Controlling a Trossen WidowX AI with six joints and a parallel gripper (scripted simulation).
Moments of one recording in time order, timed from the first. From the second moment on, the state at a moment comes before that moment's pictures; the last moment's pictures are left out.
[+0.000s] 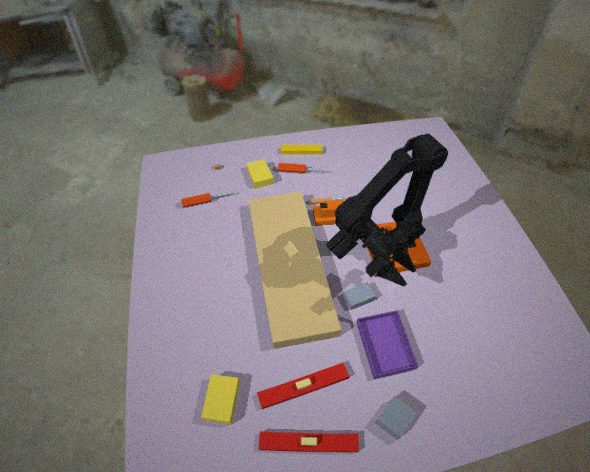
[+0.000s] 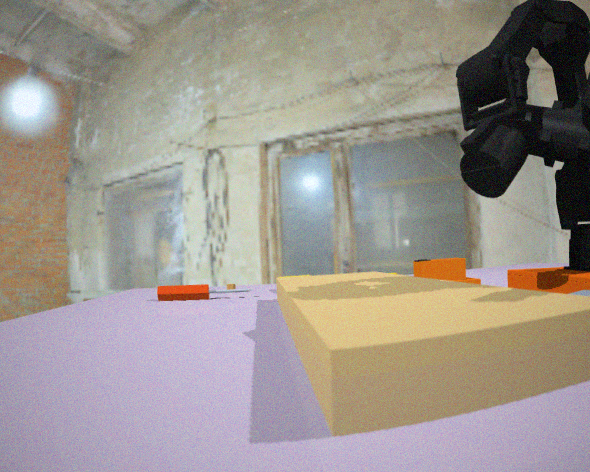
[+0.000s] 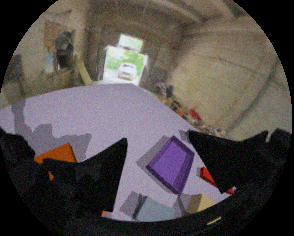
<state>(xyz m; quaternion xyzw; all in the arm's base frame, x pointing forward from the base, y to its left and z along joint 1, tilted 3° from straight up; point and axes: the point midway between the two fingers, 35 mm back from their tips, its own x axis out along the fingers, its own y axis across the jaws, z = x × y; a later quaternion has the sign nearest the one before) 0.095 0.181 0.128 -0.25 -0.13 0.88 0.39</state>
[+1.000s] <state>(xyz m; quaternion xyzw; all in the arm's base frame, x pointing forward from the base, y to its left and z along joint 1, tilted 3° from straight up) 0.210 0.009 0.065 -0.20 0.47 0.51 0.69</state>
